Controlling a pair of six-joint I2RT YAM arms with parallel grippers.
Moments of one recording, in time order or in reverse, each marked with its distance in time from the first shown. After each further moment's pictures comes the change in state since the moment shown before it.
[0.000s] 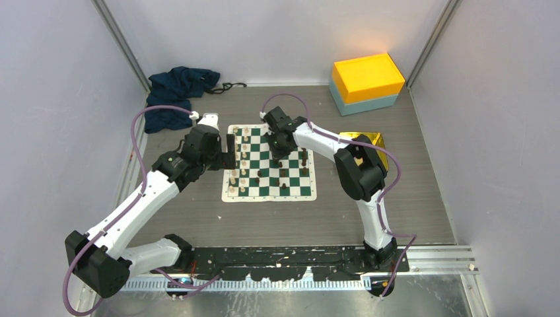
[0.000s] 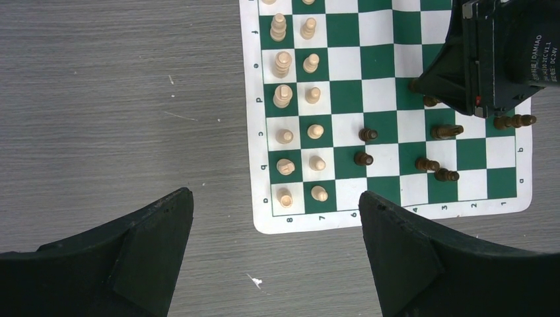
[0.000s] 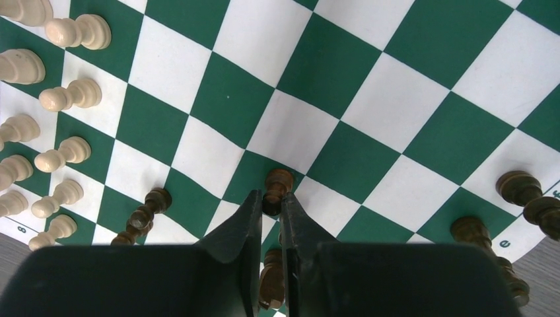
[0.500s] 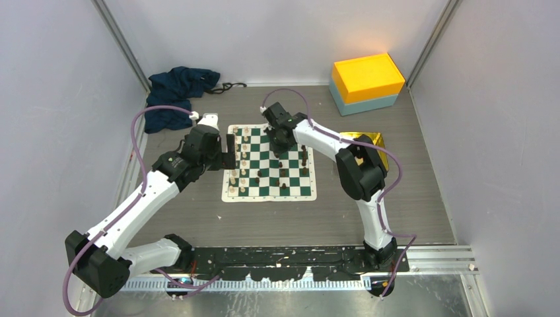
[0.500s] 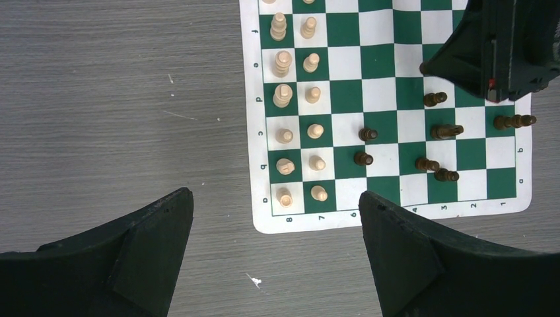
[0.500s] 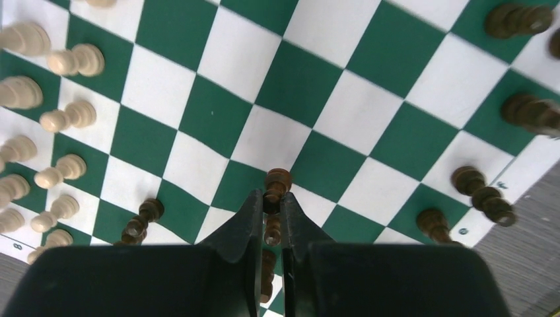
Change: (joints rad) left arm 0.000 0.000 -0.002 0.000 0.000 -0.006; right arm -0.007 0.000 0.037 -0.032 0.061 -0.001
